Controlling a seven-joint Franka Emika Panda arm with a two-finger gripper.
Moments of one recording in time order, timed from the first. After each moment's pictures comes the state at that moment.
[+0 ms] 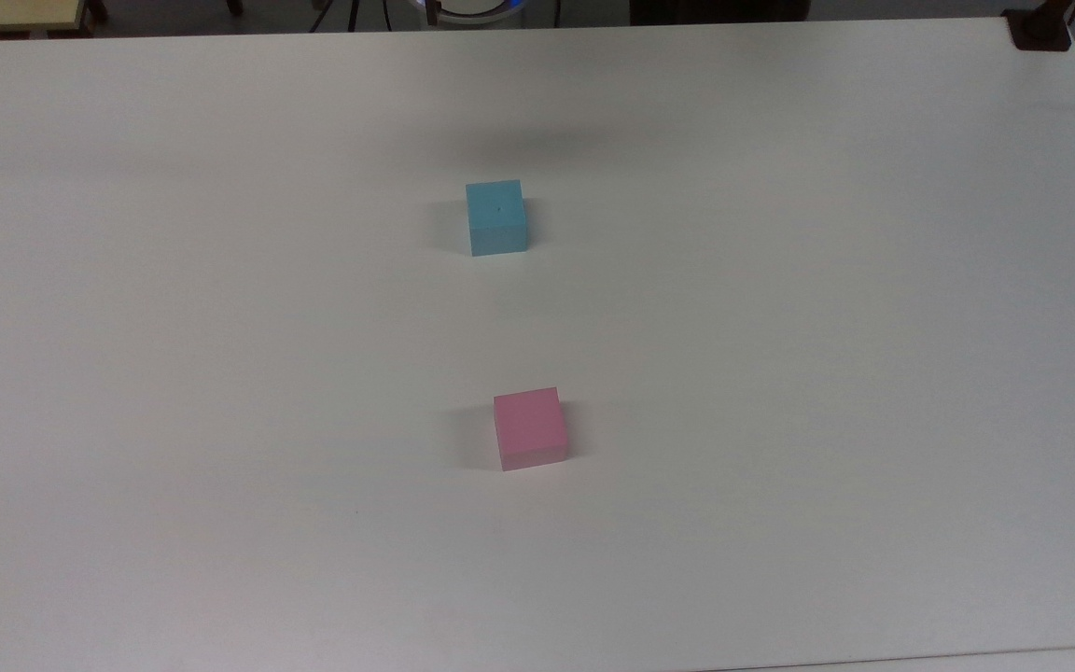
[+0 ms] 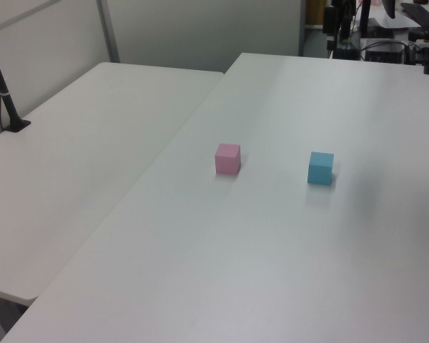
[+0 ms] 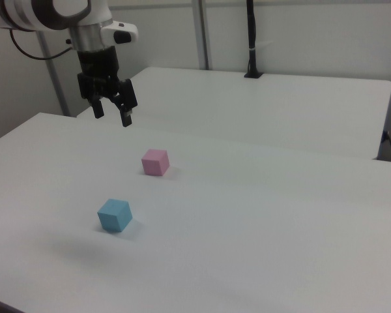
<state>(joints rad) -0.05 -0.01 0.02 -1.58 -0.02 1.53 0.09</state>
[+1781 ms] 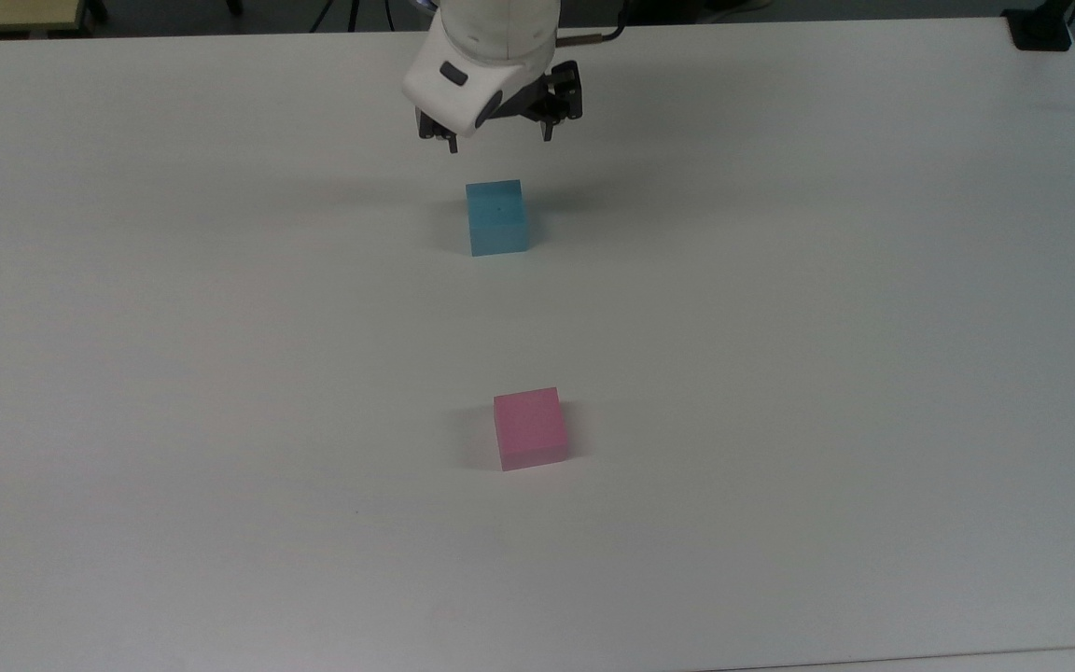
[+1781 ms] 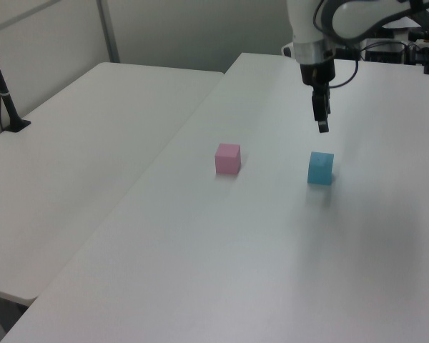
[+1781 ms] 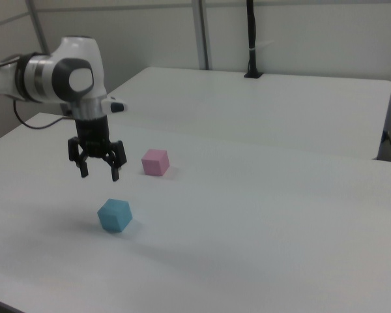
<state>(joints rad) 0.09 0.11 0.05 -1.84 -0.03 1.75 -0.04</state>
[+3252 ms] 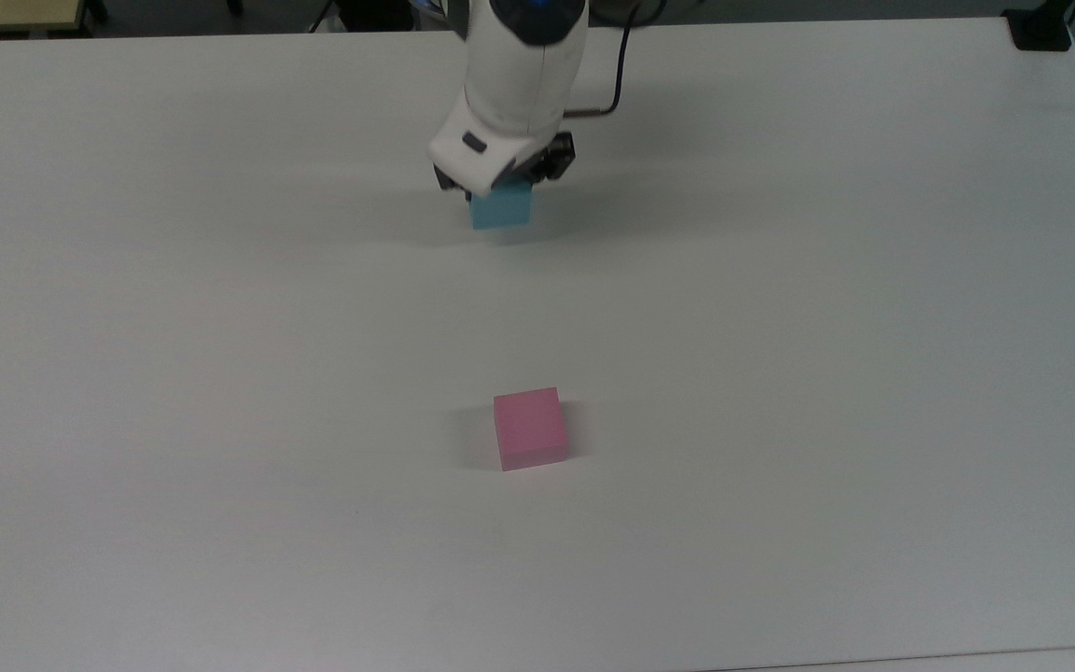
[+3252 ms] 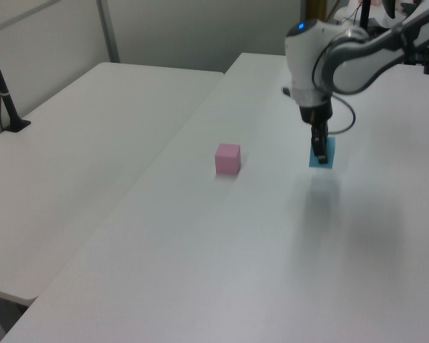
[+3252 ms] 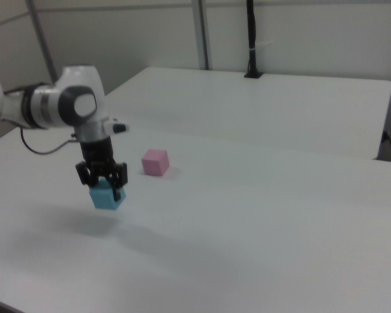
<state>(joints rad) 0.12 0.17 0.05 -1.96 -0.11 1.92 0.03</state>
